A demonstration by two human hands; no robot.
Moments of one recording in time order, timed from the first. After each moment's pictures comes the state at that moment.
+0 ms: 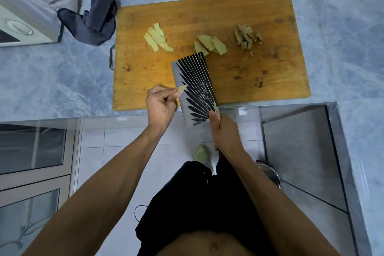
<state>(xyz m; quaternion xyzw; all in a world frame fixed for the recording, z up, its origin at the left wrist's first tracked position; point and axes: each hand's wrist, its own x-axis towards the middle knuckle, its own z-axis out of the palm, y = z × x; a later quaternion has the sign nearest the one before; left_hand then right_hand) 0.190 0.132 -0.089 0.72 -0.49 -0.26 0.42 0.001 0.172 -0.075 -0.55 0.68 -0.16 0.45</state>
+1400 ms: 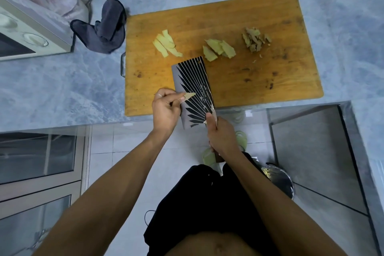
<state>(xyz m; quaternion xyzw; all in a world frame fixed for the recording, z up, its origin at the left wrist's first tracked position) 0.211 0.133 -0.085 0.71 -0.55 -0.23 0.39 0.041 0.172 -0.084 -0.54 0.67 -0.18 0.47</state>
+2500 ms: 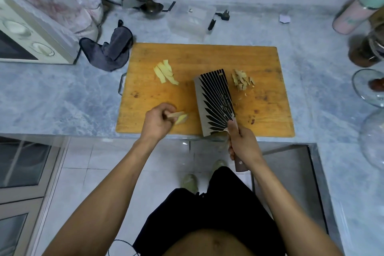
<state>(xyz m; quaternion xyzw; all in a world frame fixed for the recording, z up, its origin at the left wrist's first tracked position) 0.214 0.110 -0.052 0.75 -0.51 -0.32 0.28 -0.042 0.121 -0.029 -0.49 0.66 -0.24 0.52</state>
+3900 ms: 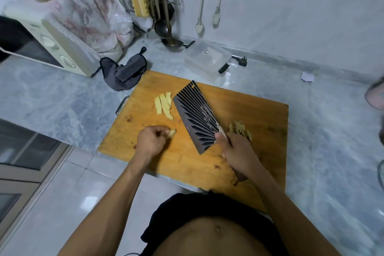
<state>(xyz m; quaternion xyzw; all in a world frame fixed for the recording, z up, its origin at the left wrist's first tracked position) 0.177 0.044 -0.056 0.84 -0.36 -0.27 0.30 -0.076 -0.043 -0.008 -0.75 0.48 -0.08 0.45</state>
